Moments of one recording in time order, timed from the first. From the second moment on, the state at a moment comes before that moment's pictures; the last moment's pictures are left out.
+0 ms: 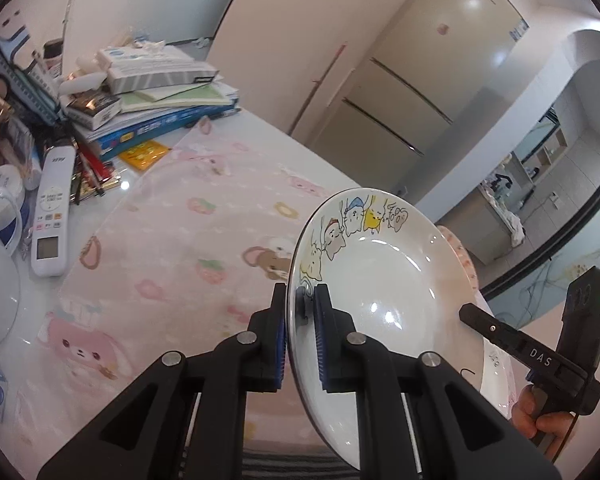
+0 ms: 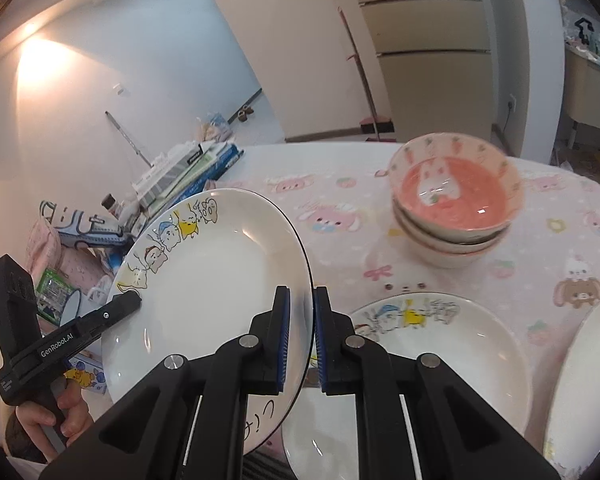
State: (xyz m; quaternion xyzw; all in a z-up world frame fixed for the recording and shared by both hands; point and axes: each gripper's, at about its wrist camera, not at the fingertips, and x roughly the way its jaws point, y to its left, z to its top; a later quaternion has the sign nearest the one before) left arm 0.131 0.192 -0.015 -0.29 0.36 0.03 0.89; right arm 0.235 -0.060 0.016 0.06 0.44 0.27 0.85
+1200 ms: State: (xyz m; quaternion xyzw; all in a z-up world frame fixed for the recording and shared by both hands) left arm 0.150 0.063 -0.036 -0.22 0.42 -0.04 0.88; right arm 0.201 -0.197 -0.026 0.10 0.46 0.19 0.86
